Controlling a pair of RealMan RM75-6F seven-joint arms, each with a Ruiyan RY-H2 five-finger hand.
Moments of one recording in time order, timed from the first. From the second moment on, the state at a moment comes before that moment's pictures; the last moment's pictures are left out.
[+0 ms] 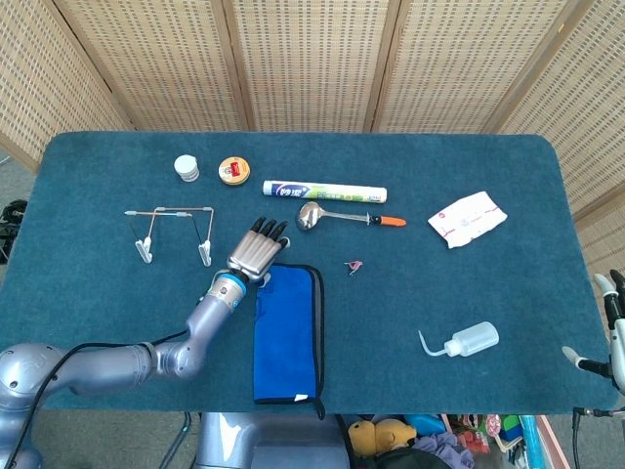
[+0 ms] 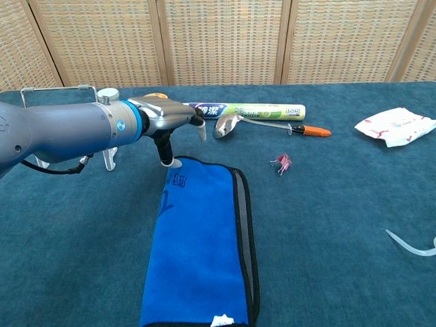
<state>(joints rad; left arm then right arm) -1.12 -1.69 -0.17 -1.31 0.59 0.82 0.79 0.03 -0.97 0.13 -1.77 -1.31 1.46 0.00</state>
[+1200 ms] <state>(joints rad) -1.11 -1.79 -0.15 -1.19 0.50 0.84 0.78 0.04 -0.96 0.13 -1.76 -1.31 1.45 0.02</state>
